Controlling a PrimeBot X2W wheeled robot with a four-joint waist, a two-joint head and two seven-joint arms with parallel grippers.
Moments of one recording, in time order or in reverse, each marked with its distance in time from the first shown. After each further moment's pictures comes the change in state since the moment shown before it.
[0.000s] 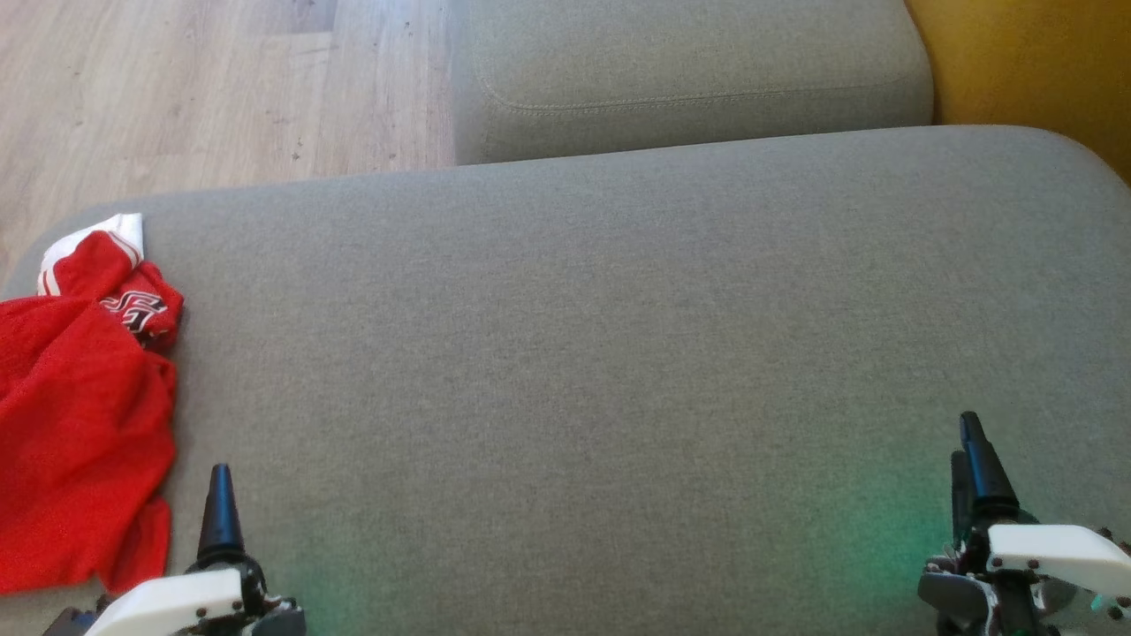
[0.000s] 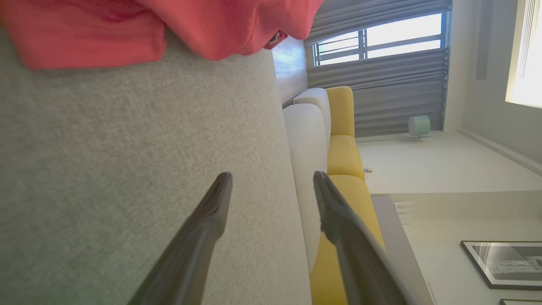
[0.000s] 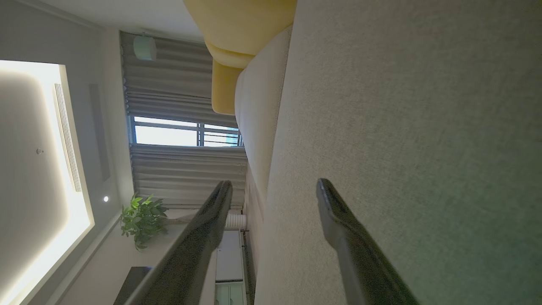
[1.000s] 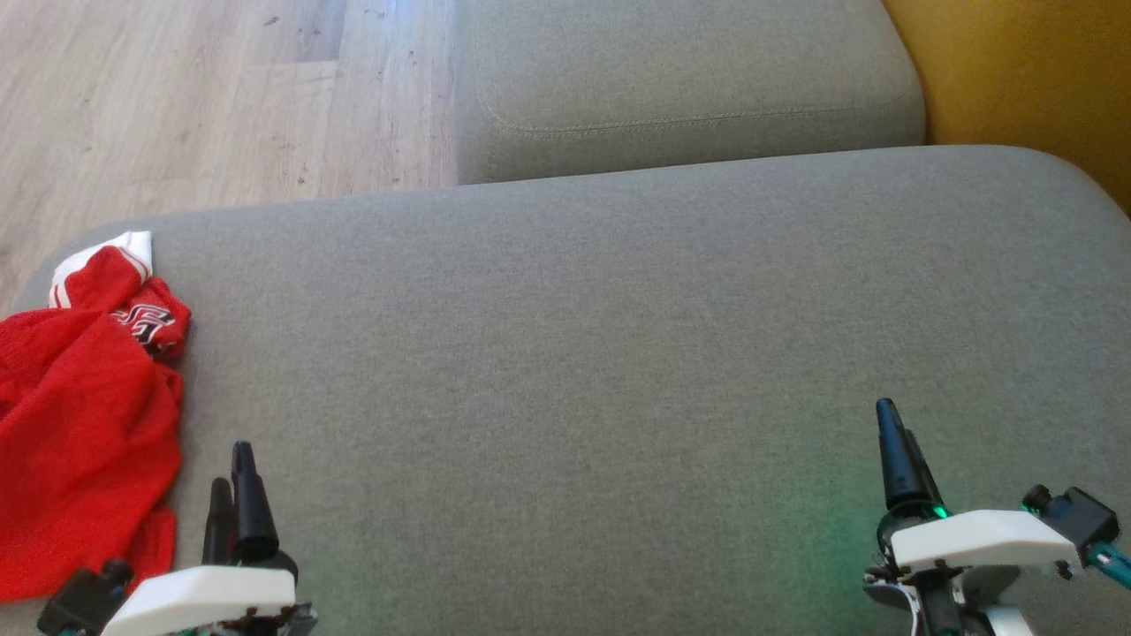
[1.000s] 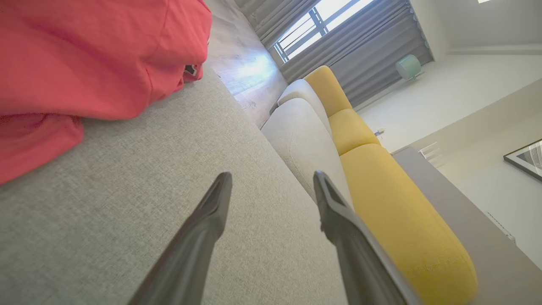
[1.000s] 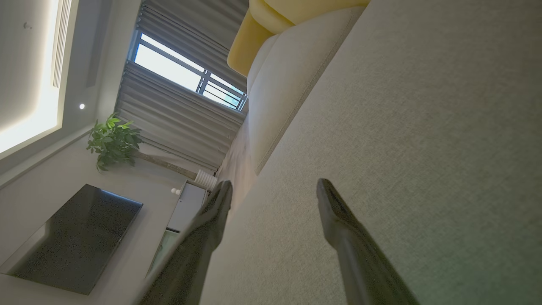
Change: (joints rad) left arm 0.043 0.000 -0.050 -0.109 0.424 0.028 -0.084; right arm 0.000 -0.001 0.148 -0.033 -0.374 0.000 -0.082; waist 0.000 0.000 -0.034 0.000
